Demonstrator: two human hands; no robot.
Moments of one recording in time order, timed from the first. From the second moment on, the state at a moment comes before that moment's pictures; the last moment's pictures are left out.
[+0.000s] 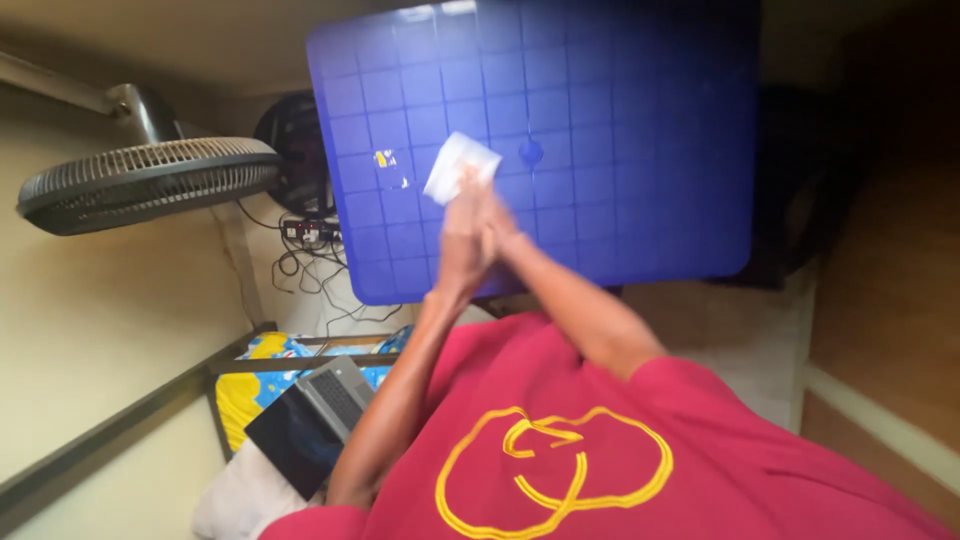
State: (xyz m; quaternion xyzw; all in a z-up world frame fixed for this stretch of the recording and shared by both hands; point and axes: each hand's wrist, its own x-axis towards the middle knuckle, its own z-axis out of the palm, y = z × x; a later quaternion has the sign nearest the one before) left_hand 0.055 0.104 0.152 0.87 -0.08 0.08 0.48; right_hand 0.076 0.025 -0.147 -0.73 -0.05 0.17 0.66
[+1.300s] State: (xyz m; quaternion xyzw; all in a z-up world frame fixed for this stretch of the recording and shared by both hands) left_hand 0.141 0.131 0.083 0.95 -0.05 0.05 0.31; right_hand 0.079 0.008 0.068 -0.85 -0.27 0.29 0.35
